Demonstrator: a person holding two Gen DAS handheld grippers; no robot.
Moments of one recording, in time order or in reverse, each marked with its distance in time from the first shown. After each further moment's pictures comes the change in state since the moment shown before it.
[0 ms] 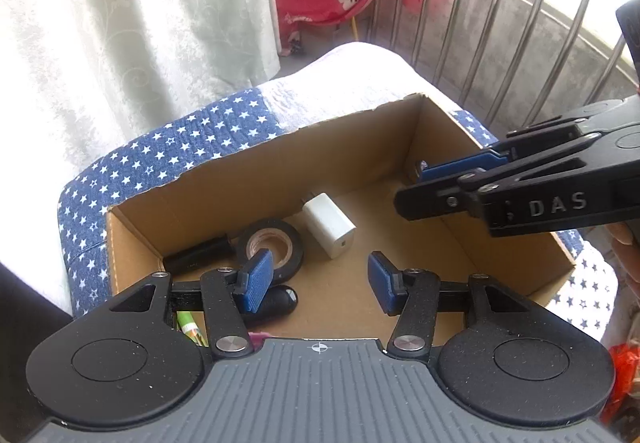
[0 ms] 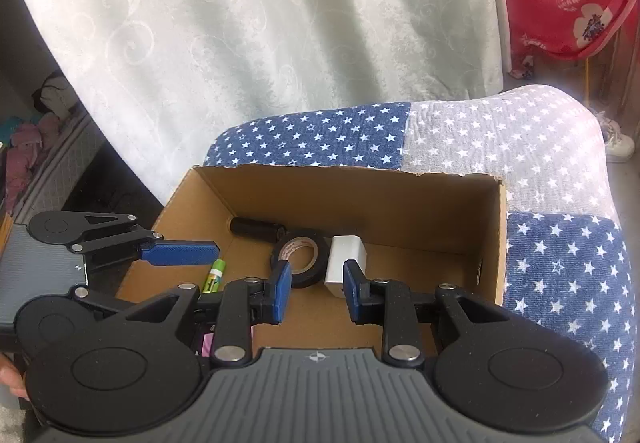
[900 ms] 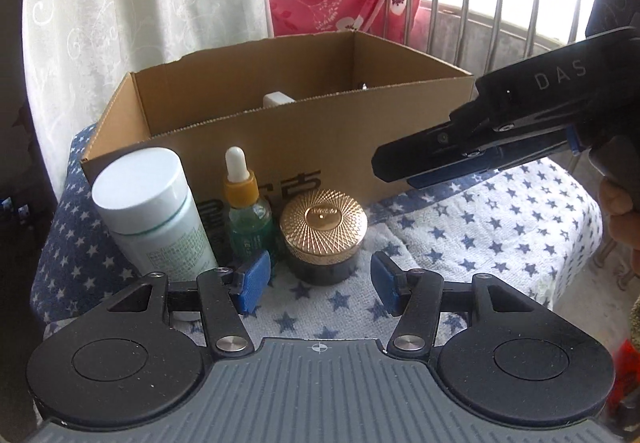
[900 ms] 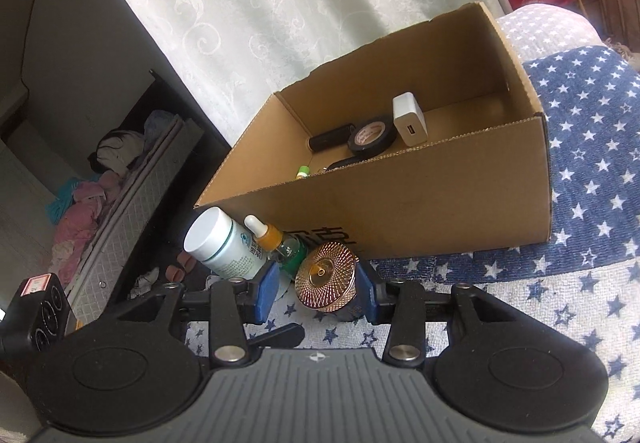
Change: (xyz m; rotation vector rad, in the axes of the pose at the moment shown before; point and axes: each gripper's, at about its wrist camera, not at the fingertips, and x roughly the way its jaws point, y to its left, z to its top) left arm -0.008 -0.061 -0.192 -0.004 -0.235 0.027; right arm -0.022 0.023 -0.180 0.179 -0.109 0.185
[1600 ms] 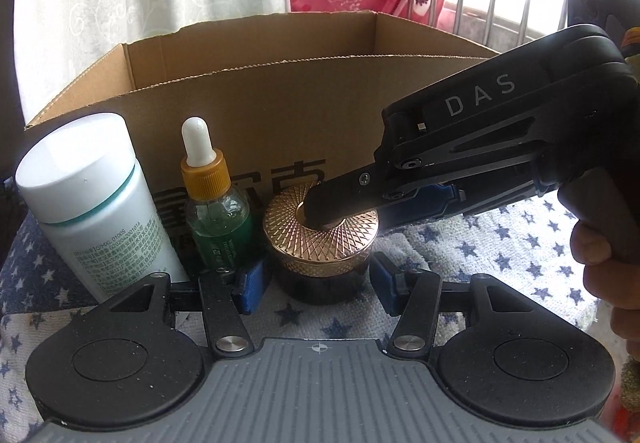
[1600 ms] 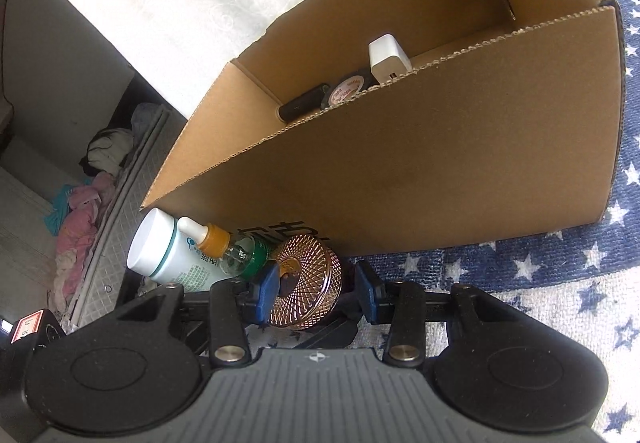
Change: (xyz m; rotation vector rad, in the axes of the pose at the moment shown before) left arm 0.038 0.004 -0.006 -0.062 -0.017 0.034; right arm 0.056 -0.030 0.001 0.105 0.077 0.012
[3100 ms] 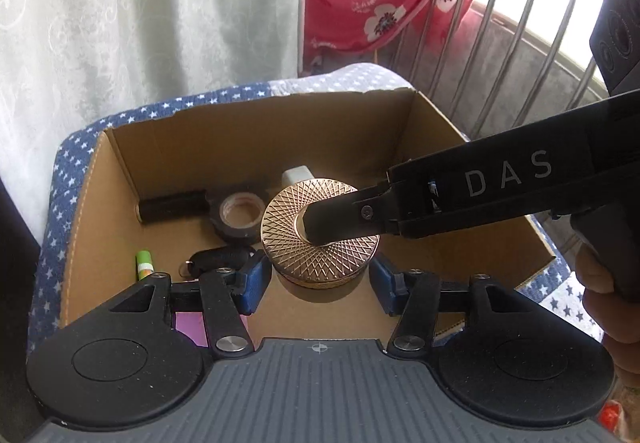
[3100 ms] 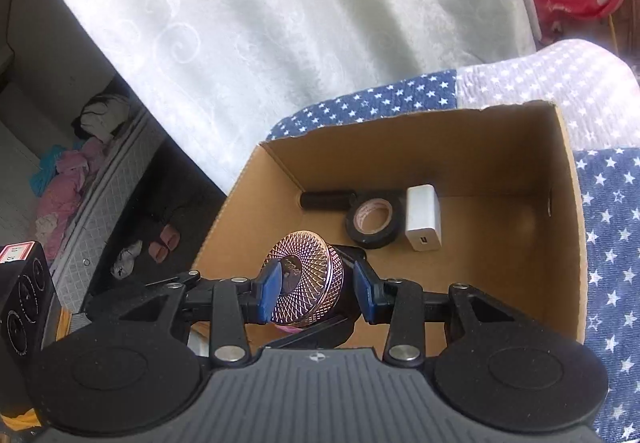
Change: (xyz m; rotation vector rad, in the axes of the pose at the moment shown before) left arm 0.031 0.031 0.136 -0.098 0.170 -0.030; right arm -0.004 0.048 0.139 -0.157 0.097 -0.094
